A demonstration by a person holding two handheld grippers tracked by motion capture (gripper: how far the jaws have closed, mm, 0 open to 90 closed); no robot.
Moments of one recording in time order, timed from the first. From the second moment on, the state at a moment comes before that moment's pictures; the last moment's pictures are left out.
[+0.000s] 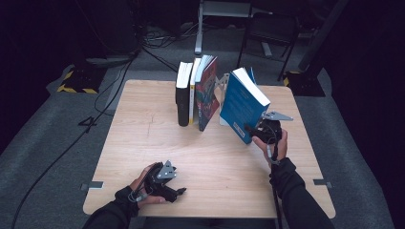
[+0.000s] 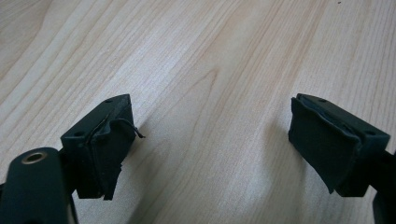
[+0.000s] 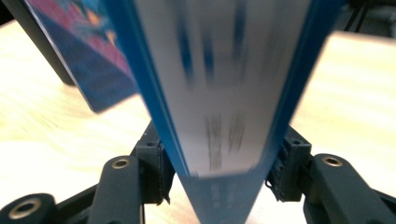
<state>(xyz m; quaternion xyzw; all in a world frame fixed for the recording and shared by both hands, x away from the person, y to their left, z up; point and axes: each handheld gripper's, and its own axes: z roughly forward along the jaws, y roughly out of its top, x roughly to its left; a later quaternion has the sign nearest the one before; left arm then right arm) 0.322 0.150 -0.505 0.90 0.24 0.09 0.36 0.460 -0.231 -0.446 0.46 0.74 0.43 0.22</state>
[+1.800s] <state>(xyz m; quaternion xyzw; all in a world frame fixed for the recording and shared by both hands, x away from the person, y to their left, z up) 0.322 0.149 -0.505 0.90 0.24 0.09 0.36 0.499 -0.180 -0.464 0.52 0.67 0.42 0.31</state>
